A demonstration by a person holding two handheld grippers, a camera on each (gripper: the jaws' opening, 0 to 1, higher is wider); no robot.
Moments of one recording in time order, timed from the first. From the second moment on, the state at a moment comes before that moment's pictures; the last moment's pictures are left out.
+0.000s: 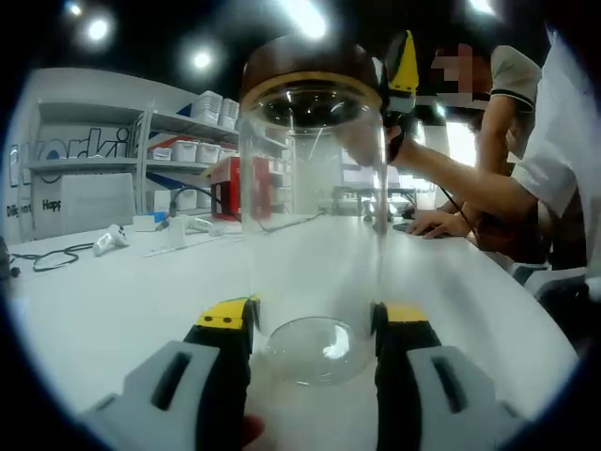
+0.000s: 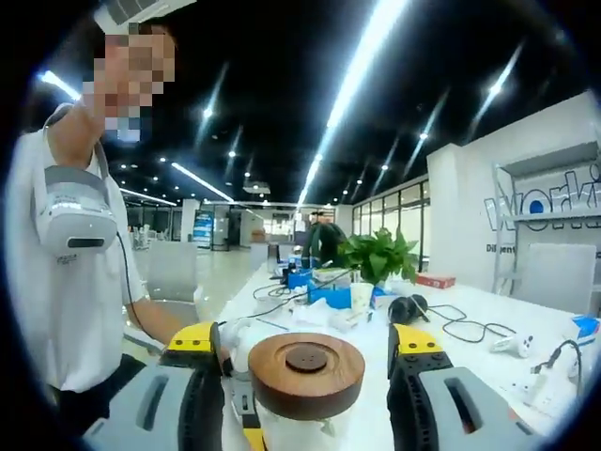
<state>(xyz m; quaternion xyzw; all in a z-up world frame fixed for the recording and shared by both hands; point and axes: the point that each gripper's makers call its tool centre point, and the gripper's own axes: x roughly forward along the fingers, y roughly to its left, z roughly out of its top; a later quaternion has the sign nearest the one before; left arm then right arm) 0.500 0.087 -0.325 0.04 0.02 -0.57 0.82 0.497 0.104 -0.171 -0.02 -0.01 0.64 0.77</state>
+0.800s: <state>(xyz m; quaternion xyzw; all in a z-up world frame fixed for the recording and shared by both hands) 0.500 0.086 -0.325 0.04 0.02 -0.57 0.82 0.500 0.115 -0.186 0.01 0.02 0.65 0.76</state>
